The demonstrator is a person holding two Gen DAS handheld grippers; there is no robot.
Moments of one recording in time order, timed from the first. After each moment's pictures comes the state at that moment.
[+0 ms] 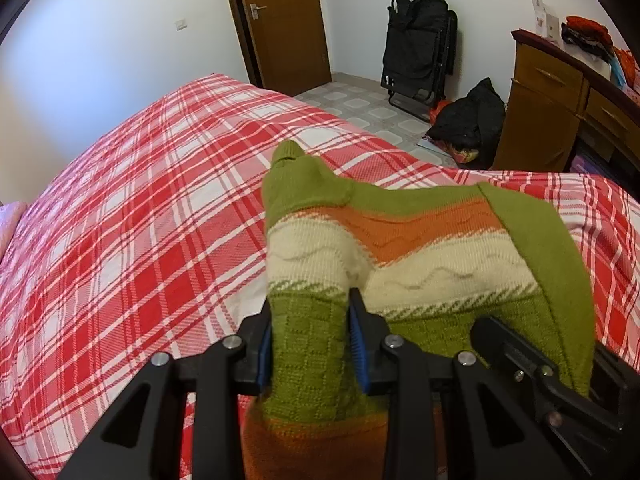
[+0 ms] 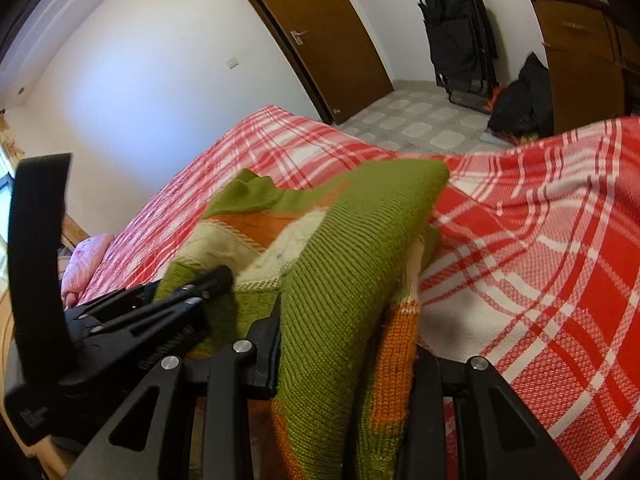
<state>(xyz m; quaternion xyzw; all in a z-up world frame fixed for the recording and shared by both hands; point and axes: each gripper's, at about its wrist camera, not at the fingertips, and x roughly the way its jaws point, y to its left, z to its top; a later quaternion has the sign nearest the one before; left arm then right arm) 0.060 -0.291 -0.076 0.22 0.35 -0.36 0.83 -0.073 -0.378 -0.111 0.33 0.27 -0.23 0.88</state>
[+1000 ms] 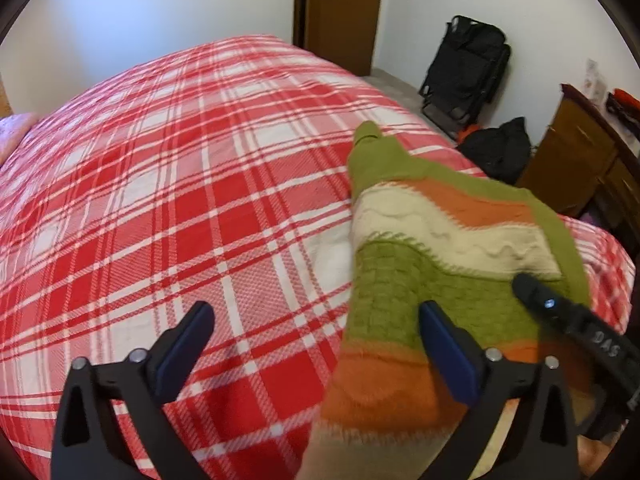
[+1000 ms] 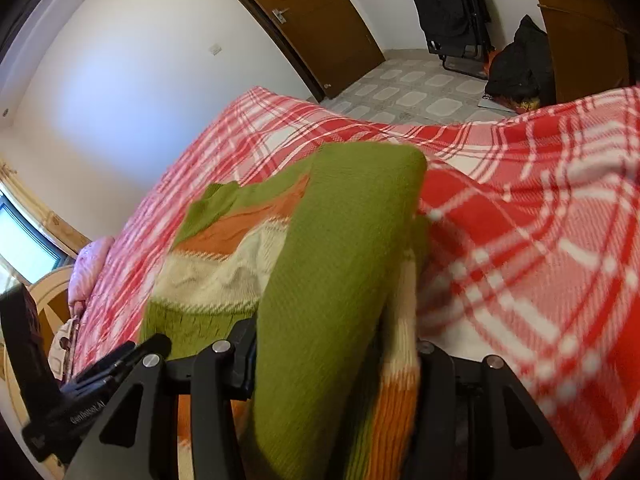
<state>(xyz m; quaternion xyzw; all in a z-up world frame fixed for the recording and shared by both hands) 0.106 -0.233 -0.099 0.11 0.43 -0.32 0.84 -0.043 -0.430 -0.128 0.37 0.31 -0.21 0.85</state>
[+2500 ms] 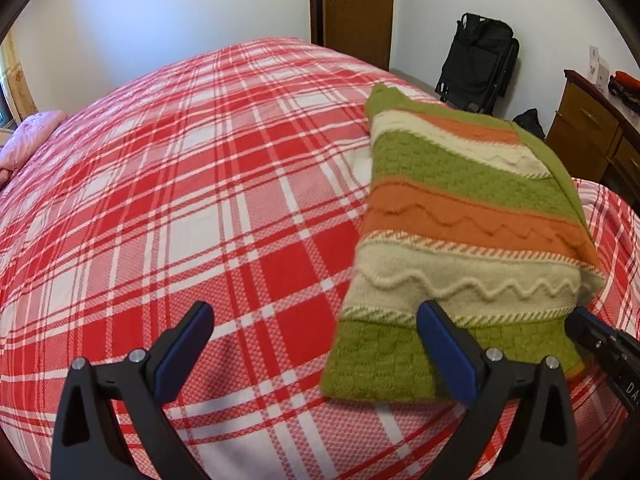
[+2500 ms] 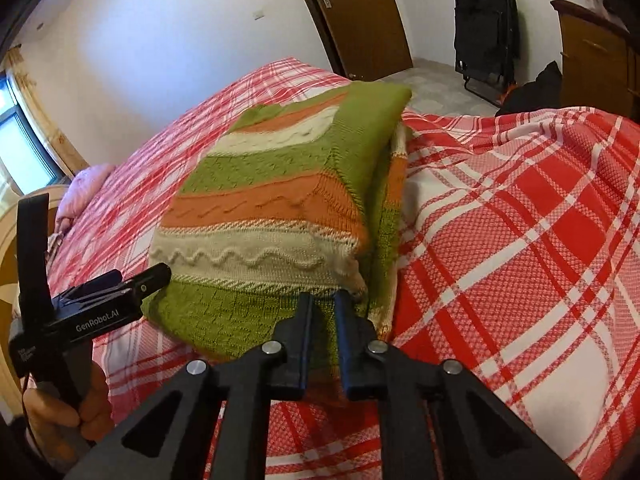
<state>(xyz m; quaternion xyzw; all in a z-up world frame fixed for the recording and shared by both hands) 0.048 -0.163 -0.113 0.14 0.41 -0.29 0.85 -0.131 -0.333 -0.116 0.25 0.36 -0.20 0.88</state>
